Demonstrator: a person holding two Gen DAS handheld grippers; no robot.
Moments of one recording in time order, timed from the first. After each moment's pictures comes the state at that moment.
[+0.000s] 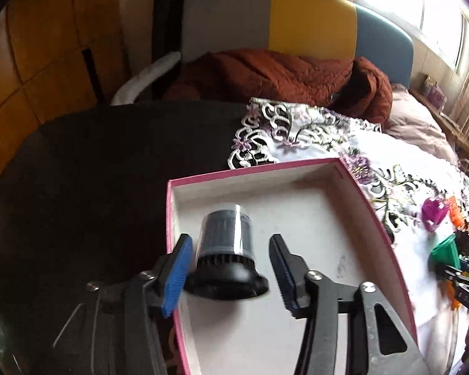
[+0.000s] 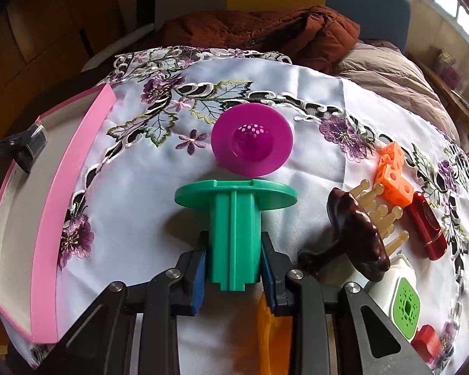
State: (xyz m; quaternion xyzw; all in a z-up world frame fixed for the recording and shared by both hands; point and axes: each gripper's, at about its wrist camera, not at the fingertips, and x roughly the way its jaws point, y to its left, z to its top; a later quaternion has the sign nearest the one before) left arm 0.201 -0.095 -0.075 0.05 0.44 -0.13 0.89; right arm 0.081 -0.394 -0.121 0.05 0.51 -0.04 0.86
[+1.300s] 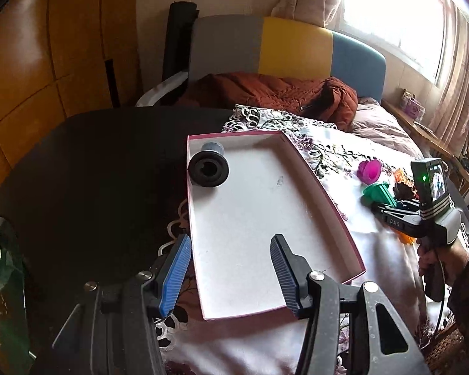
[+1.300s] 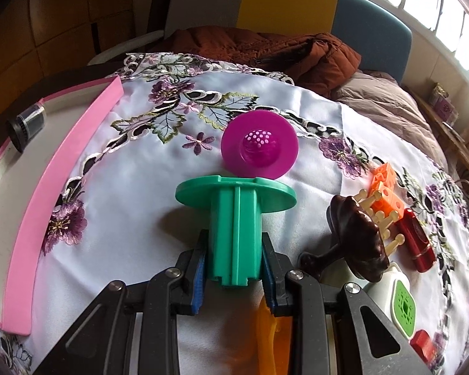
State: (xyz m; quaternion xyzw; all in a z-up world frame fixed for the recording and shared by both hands) left arm 0.025 -0.055 -0.028 0.02 0.40 -0.14 0.91; right arm 0.070 -0.379 -0.125 -0.01 0.47 -0.06 0.88
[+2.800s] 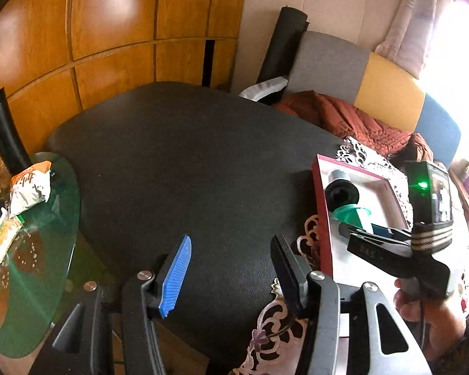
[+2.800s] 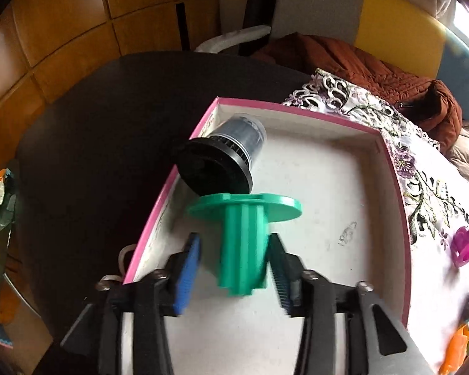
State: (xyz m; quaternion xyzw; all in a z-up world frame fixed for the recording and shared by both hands) left arm 0.047 0.071 -0.043 -0.09 0.40 0.03 0.91; right arm 0.155 -0.121 -0.100 -0.01 0.48 0.08 0.87
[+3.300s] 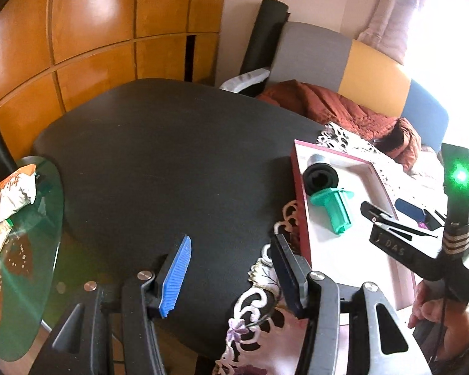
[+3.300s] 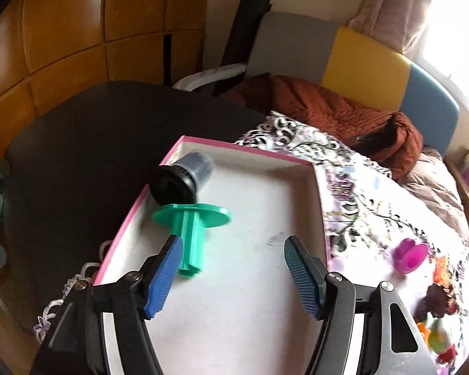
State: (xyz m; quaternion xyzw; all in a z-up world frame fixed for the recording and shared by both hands) left arm 0.039 0.045 -0.046 -0.07 0.41 0.00 0.91; right arm 0.118 -0.152 -0.060 -0.06 0.40 0.02 0.91
